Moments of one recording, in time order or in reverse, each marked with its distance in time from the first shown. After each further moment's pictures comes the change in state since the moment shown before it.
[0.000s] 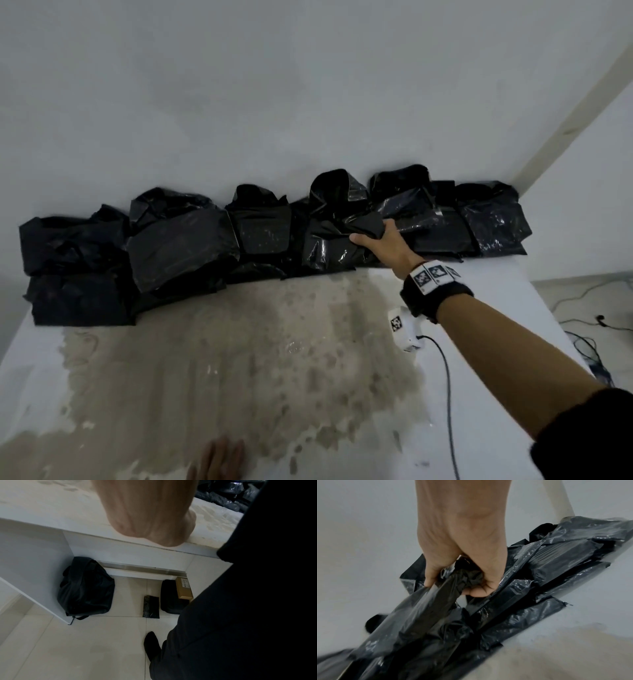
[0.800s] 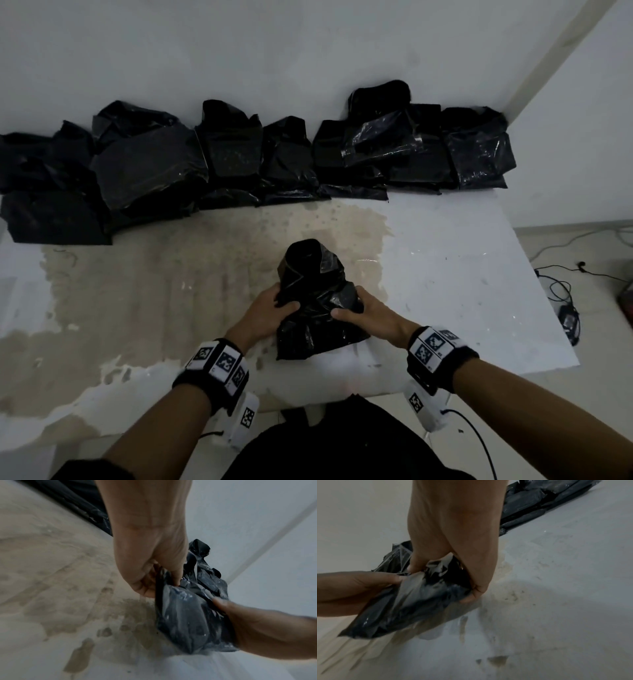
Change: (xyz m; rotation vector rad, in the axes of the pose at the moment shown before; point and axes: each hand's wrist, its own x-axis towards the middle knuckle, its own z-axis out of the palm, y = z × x) left_hand 0.188 0.115 0.035 -0.796 -0.959 -0.730; right_hand -0.193 0.167 -0.027 -0.106 -0.518 0.214
